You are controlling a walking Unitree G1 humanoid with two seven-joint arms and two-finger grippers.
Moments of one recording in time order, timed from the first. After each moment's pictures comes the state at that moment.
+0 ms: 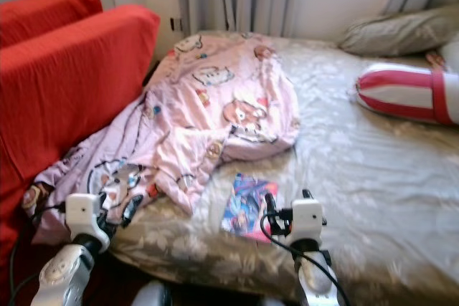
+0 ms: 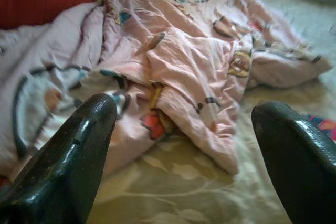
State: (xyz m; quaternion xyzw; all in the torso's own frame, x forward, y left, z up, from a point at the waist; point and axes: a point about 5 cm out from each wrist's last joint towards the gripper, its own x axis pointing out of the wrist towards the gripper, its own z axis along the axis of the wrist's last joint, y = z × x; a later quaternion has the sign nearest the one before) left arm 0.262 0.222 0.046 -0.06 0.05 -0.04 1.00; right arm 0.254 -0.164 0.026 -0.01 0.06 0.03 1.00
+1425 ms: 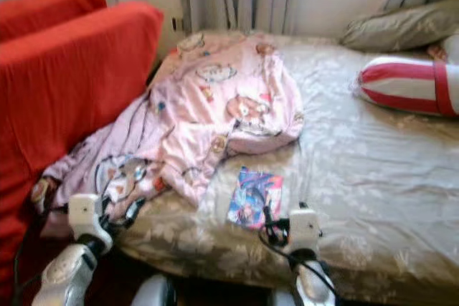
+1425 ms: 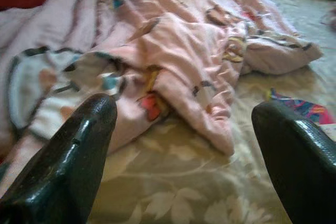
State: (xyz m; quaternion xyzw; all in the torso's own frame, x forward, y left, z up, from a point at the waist) left arm 0.263 0.215 0.044 -0.06 0.07 -0.06 0.99; right arm 0.244 -0.166 0.005 0.00 0.10 0.02 0.99
